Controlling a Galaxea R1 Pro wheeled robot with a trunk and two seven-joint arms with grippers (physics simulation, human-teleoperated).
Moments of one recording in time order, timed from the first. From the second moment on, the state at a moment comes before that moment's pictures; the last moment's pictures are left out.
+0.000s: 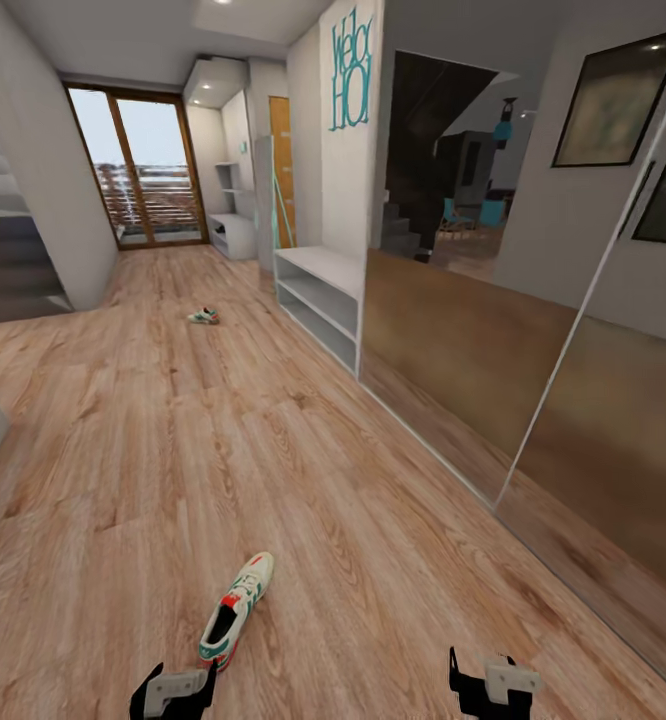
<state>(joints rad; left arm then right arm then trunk) -0.13 0.00 0.14 -0.60 0.01 -0.48 -0.12 -0.25 0.01 0.03 -0.39 0.01 -0.59 -0.24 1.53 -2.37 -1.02</state>
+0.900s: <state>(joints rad) -0.13 0.01 0.14 -0.60 0.01 -0.50 -0.12 -0.25 0.01 0.03 -0.39 0.01 -0.59 -0.24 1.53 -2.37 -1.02</state>
